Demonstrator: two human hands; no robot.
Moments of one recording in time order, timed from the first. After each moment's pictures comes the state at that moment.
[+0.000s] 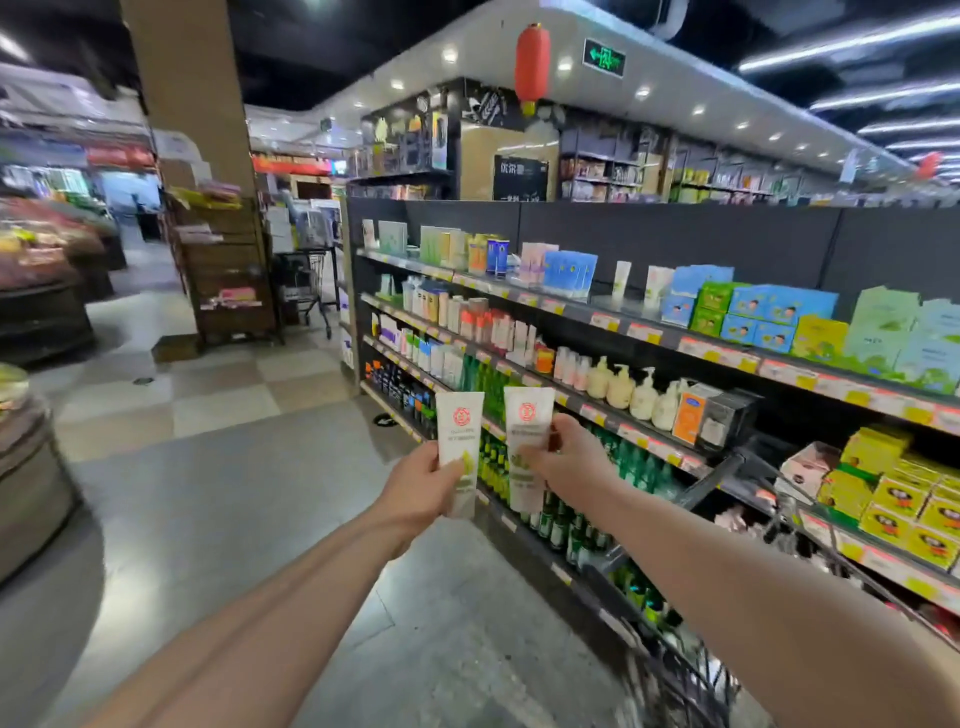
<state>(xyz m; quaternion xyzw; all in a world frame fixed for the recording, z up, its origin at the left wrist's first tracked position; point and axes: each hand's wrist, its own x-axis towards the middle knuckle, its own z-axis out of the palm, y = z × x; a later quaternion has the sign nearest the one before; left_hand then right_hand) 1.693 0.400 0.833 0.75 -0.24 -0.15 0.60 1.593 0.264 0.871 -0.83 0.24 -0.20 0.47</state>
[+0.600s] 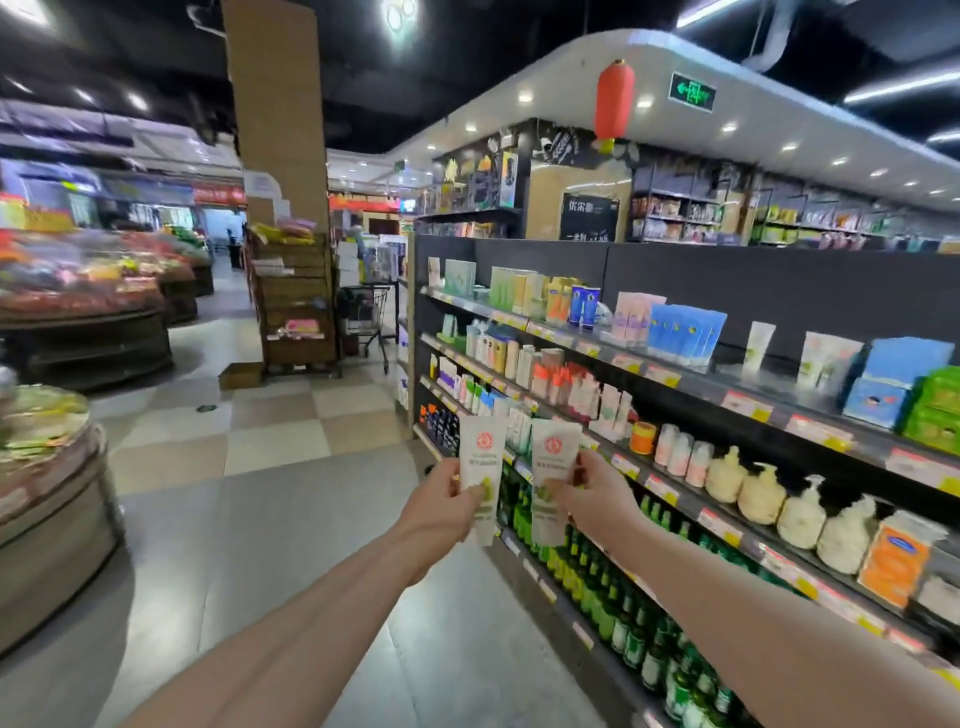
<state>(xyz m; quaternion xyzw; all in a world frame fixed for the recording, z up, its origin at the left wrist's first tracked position) 1.962 0.348 0.854 0.76 -0.23 -0.11 0.61 1.887 0.190 0.874 -0.82 0.21 -0.18 0.50</state>
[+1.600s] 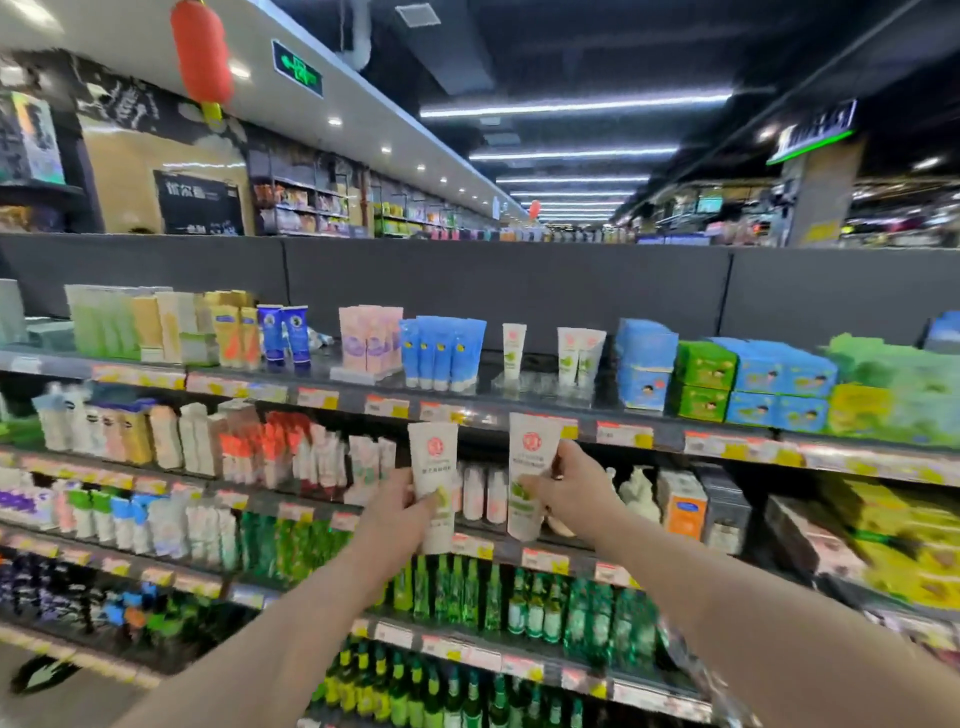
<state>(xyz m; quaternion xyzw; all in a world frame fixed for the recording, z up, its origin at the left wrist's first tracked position) 2.257 0.010 0.856 0.62 -0.47 -0.31 0.54 2.076 -0.045 0.893 -0.70 0.50 -0.36 0.37</state>
